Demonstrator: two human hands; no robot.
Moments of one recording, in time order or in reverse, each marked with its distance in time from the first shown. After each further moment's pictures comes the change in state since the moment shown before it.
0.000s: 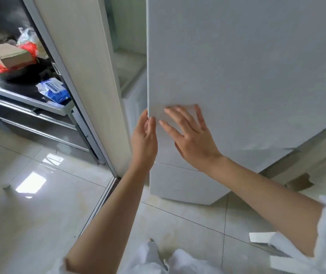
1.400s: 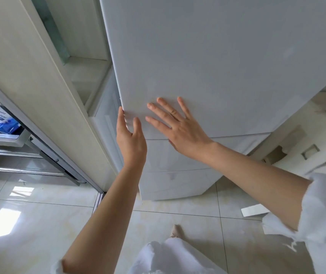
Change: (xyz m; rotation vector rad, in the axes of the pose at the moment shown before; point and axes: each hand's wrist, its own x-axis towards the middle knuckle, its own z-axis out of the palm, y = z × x) left_hand 0.067 -0.015 0.030 0.067 0.032 -0.099; right_hand 0.028 0.047 0.036 -0.118 -0.272 0.027
